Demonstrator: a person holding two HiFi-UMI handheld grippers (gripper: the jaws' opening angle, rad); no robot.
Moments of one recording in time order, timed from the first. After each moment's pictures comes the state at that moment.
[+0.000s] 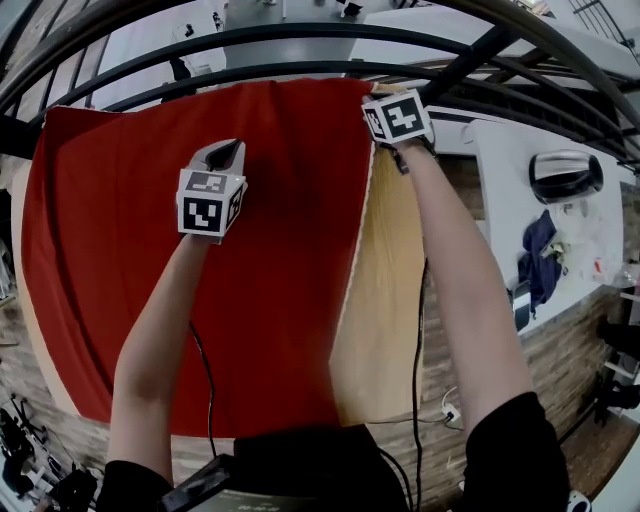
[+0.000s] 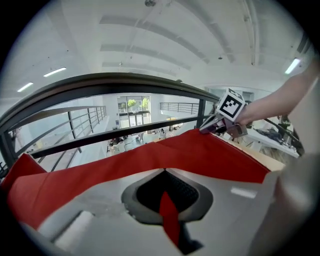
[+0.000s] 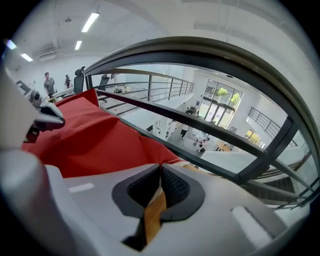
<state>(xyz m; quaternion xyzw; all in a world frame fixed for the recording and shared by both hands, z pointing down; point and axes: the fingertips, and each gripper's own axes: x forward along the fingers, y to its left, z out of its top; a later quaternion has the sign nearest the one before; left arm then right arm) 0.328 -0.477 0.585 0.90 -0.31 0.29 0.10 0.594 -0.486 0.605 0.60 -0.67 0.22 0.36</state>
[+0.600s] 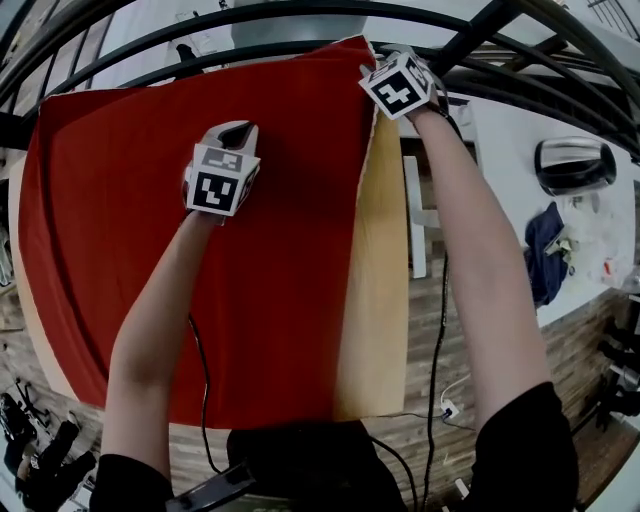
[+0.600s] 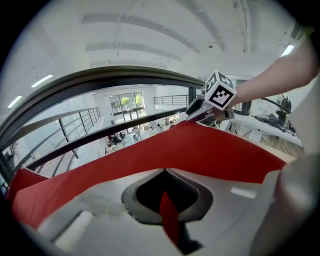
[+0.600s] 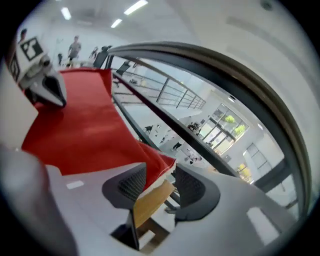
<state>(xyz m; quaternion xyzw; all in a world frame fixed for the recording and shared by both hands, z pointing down) 0.399 -0.455 0.610 0.90 -0.28 0.34 0.06 0.641 -0.509 0.594 0.56 -0.69 0.05 0.46</state>
